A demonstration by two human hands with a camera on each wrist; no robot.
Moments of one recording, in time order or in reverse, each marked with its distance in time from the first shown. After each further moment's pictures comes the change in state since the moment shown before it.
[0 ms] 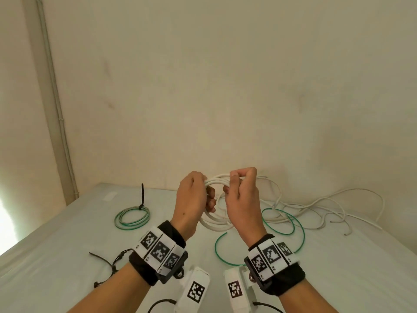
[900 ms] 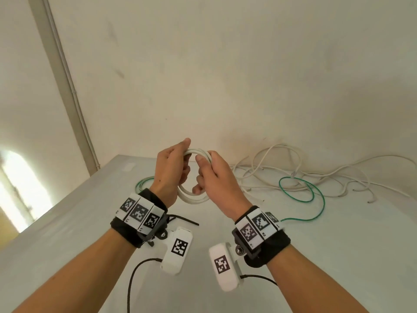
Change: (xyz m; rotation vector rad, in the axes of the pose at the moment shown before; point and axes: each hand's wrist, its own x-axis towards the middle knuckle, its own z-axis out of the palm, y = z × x) left_hand 0.007 -0.010 -0.076 -0.018 0.092 -0.076; right_hand -0.033 -0.005 0.065 0.270 -0.448 0.307
